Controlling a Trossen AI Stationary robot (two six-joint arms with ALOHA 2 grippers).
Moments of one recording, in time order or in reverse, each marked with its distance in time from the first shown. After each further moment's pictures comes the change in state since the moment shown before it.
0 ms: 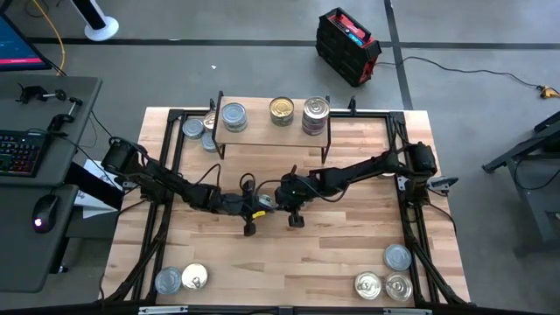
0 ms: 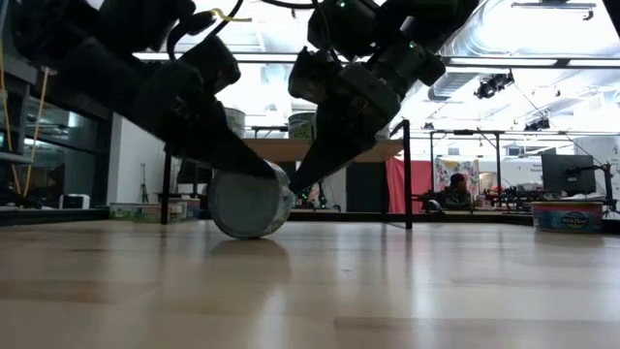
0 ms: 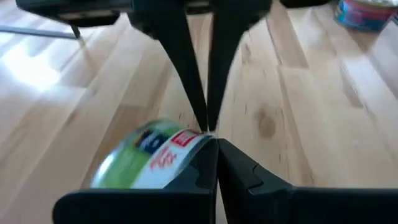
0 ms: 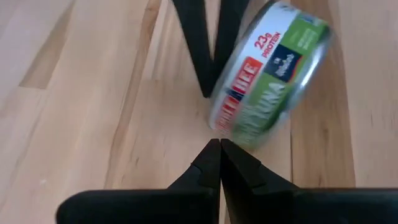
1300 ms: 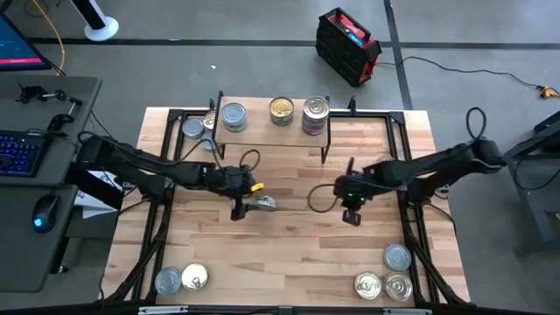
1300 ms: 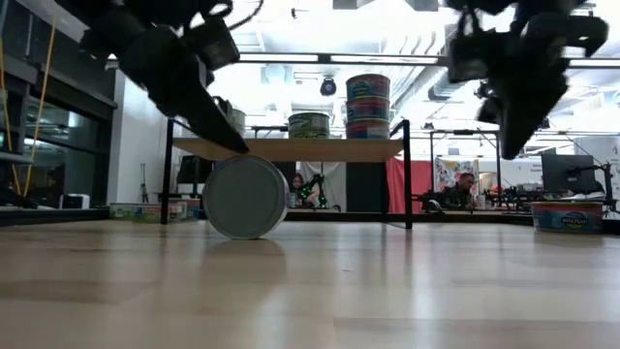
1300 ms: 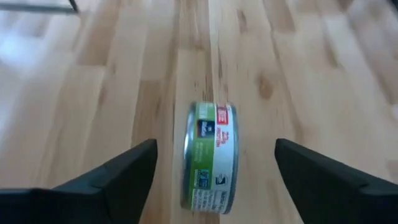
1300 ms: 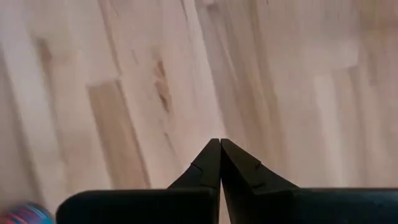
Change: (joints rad) left arm 0.202 -0.283 0.122 -0.612 0.304 0.141; right arm 0.097 -0.642 -0.340 -0.659 0.114 0.439
